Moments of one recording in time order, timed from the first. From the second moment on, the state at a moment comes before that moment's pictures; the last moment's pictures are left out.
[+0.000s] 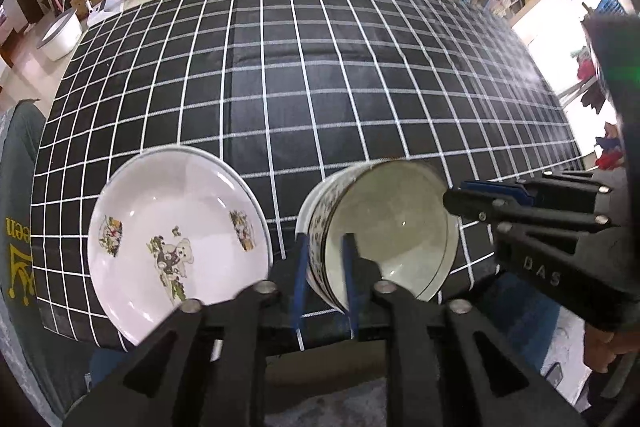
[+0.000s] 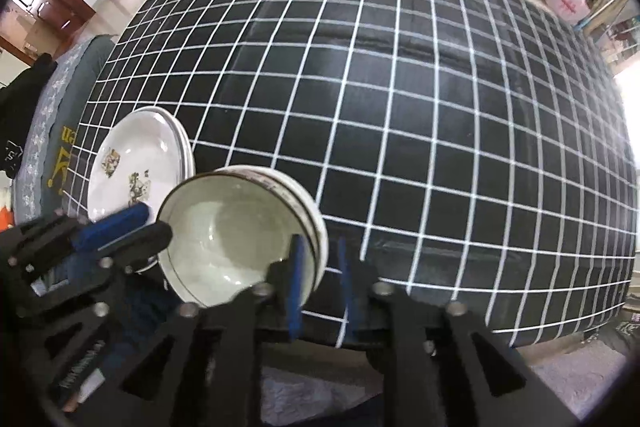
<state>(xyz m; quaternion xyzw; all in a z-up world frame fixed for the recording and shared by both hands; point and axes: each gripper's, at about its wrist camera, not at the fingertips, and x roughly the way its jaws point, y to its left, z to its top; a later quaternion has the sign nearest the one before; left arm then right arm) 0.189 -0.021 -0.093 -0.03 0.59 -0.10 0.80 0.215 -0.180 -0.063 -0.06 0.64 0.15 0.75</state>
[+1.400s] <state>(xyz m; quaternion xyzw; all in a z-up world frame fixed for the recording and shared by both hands) 0.203 -0.006 -0.139 -0.04 0.60 -0.16 0.78 0.211 -0.216 -0.096 0.04 0.65 0.14 0.74</state>
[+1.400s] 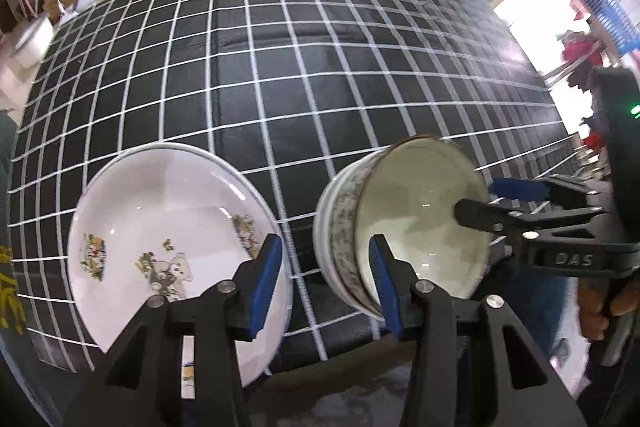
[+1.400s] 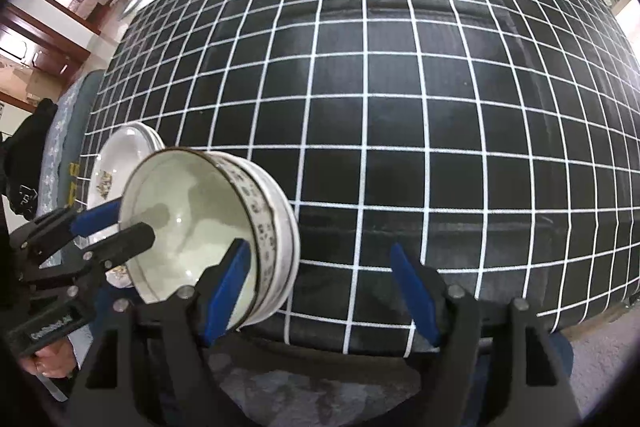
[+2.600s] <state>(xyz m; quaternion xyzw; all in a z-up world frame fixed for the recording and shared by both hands) 0.215 -0.042 -0.188 0.00 0.63 -0.21 0.75 0.199 -0.215 -0.142 0.20 0.69 0.13 0.68</state>
